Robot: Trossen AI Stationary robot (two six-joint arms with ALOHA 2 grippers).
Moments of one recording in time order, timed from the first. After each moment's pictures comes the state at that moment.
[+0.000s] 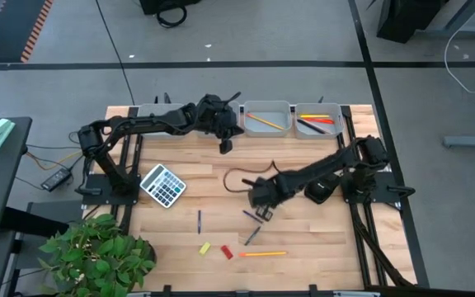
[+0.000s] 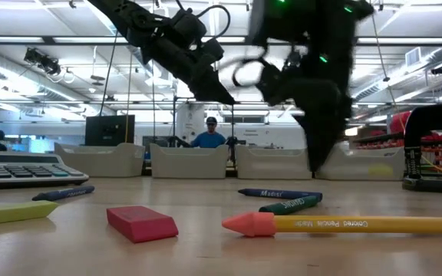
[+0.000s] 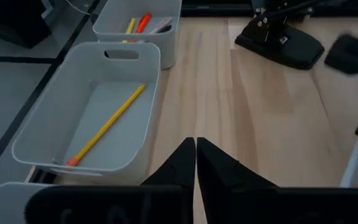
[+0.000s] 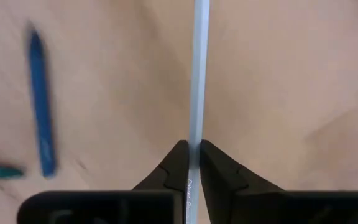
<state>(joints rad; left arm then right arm) 0.44 1.70 1.17 -0.04 0.23 0.26 0.20 1.87 1.24 -0.83 0.15 0.77</state>
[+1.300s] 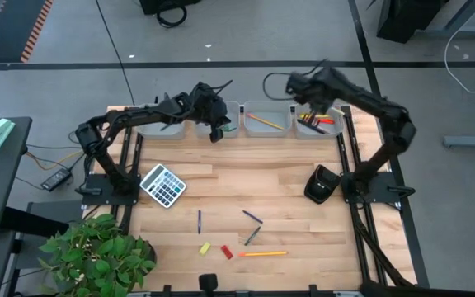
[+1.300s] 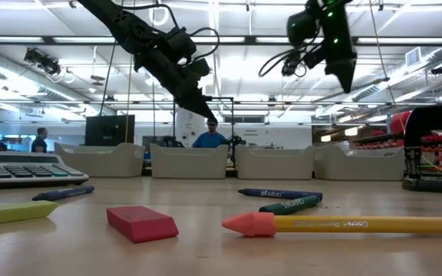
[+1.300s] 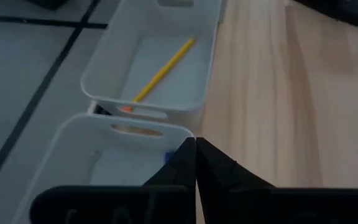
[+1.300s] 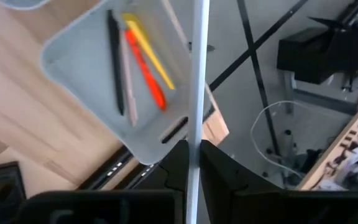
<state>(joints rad) 0.59 1.70 1.18 -0.17 0.23 0.35 -0.65 1.58 1.60 -1.56 0.58 -0.03</state>
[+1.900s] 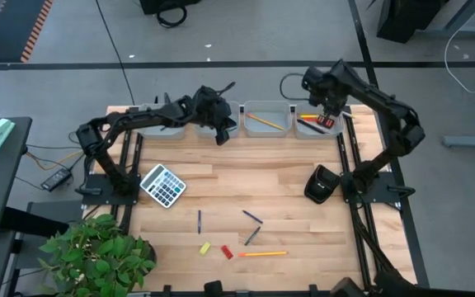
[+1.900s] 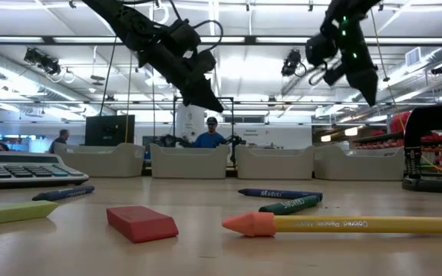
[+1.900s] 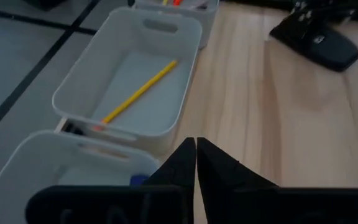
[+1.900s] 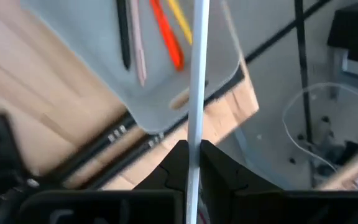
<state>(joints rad) 0.53 1.70 1.18 -0.11 0.23 0.18 -0.87 1.53 1.43 -1.52 0.46 -0.24</state>
